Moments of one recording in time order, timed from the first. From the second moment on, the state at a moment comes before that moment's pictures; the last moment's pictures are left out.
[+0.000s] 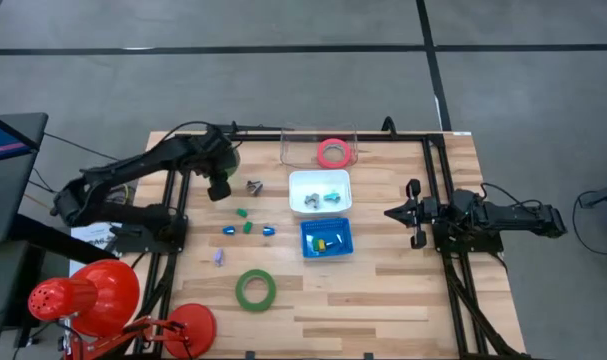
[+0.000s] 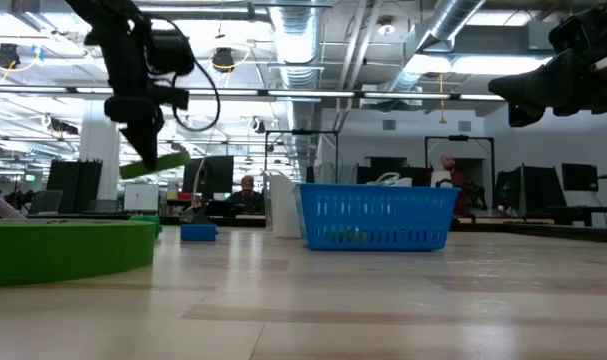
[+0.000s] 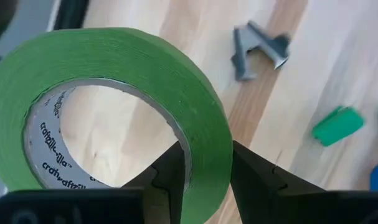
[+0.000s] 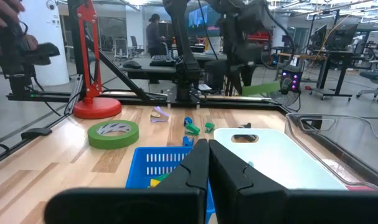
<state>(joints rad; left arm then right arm) 0.67 1.18 0.83 -0.84 -0.10 0.38 0.01 0.00 0.01 0.00 0.02 -0.05</state>
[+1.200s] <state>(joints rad) 0.47 1.35 1.10 -0.39 -0.10 0.55 0.01 0.00 0.01 0.00 0.02 -0.05</state>
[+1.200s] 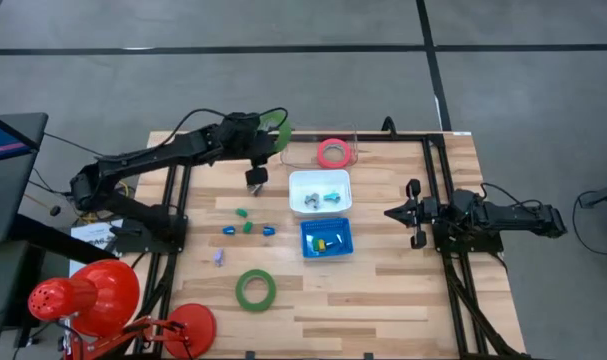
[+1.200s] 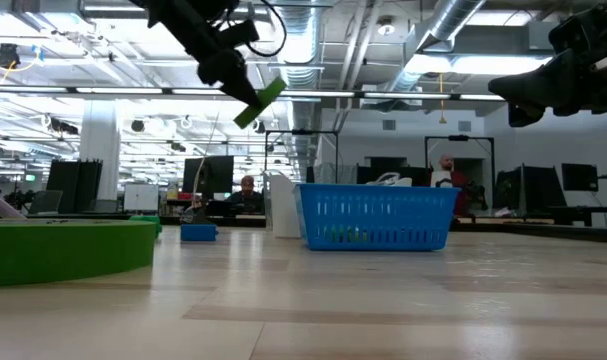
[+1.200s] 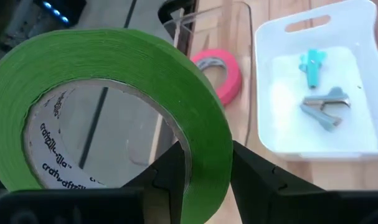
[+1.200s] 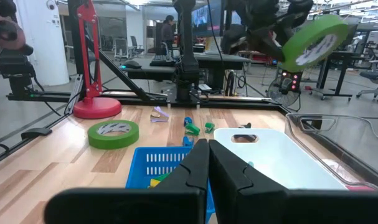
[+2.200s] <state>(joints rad) 0.46 1.62 1.41 -0.34 -0.02 0.50 0.01 0.00 0.01 0.00 0.02 -0.05</state>
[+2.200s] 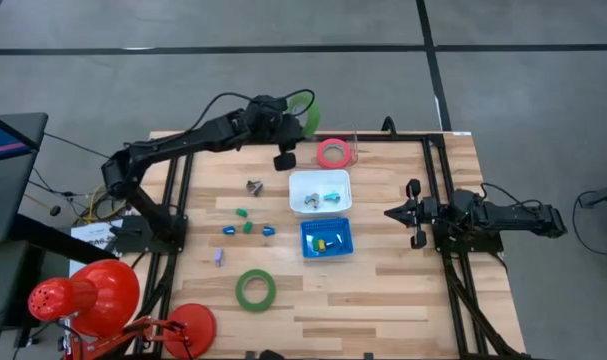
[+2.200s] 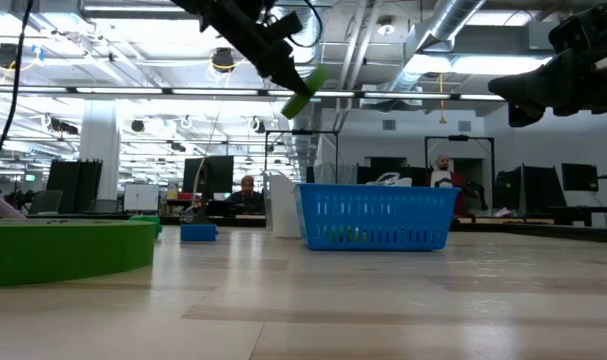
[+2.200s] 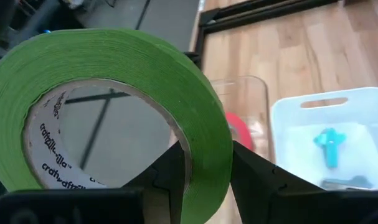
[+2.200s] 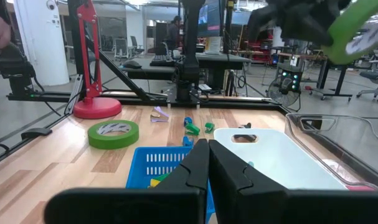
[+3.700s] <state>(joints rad) 0.50 1.87 1.40 -0.41 0.03 0.33 0.01 0.00 0.01 0.00 0.02 -0.05</state>
